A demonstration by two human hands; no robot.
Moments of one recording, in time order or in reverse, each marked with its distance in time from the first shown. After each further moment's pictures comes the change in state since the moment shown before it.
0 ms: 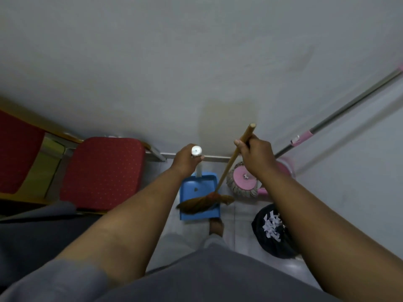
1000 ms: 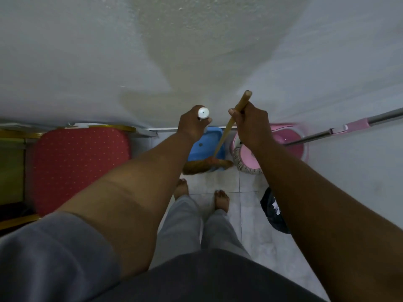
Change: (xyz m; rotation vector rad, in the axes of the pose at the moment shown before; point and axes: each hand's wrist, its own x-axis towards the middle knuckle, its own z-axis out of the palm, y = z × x) left_hand 0.238 -0.047 0.031 0.012 -0.156 -0.094; right_hand 0.199 0.023 0.119 -0.059 -0.038 0.147
